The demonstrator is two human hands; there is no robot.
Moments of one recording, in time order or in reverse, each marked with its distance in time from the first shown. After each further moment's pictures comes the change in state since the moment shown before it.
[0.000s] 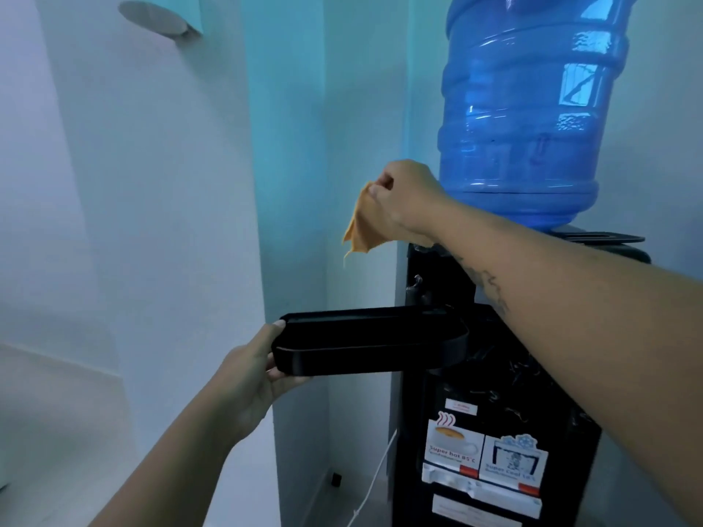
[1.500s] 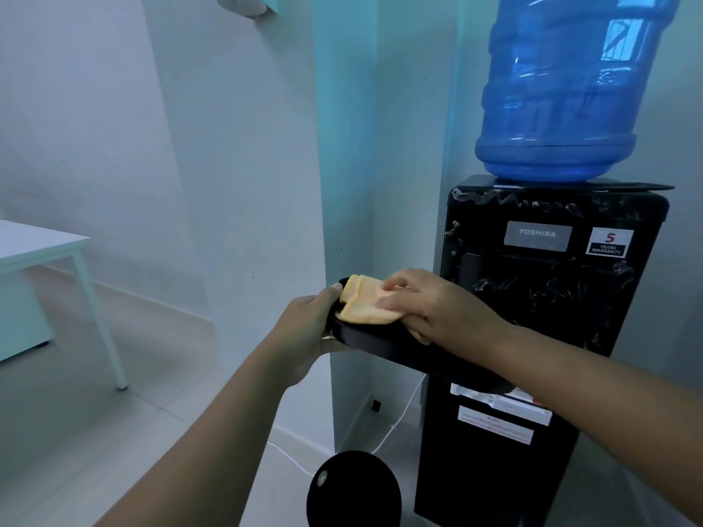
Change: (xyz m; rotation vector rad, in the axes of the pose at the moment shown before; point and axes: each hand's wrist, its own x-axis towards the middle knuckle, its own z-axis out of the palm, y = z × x) left_hand -0.136 0.009 0.001 0.262 -0.037 0.031; right_hand -0.234 -0.010 0.016 0.129 -0.366 -0.592
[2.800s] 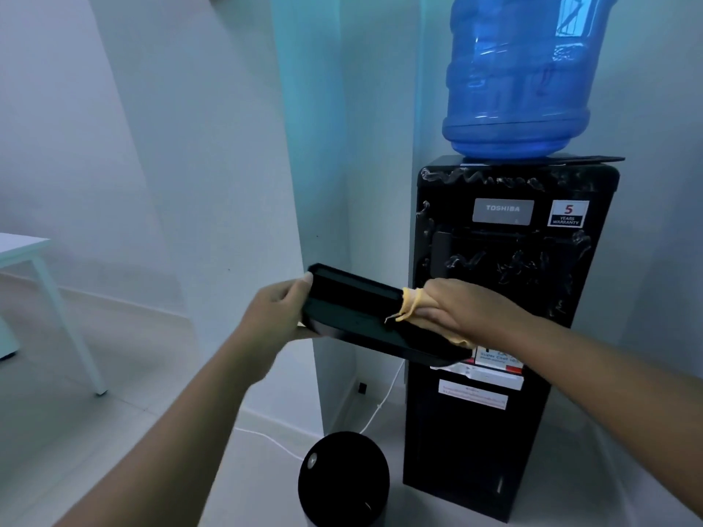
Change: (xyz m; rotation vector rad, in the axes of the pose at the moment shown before) left_hand -0.012 -0.006 0.002 0.188 0.086 0.136; right_hand -0.055 0.037 -0.005 -0.207 -0.250 0.369
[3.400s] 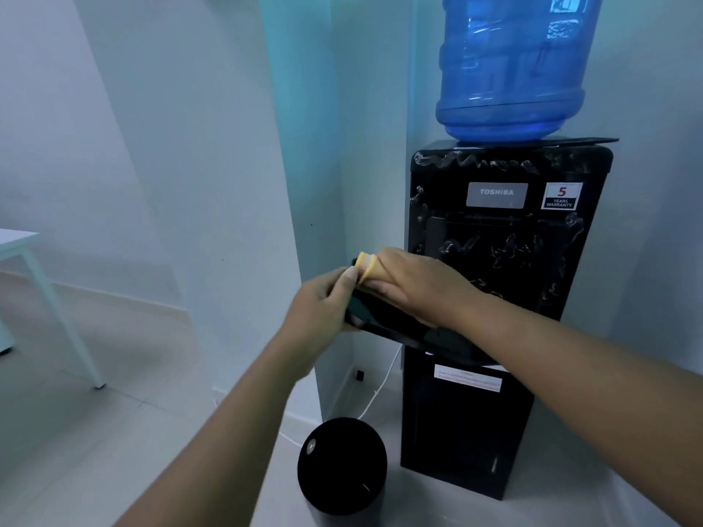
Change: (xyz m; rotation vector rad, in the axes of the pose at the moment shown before) left_hand -0.017 -0.004 0.047 0.063 -0.129 0.128; right_hand 0.029 -0.042 0.004 0.096 0.244 -0.105
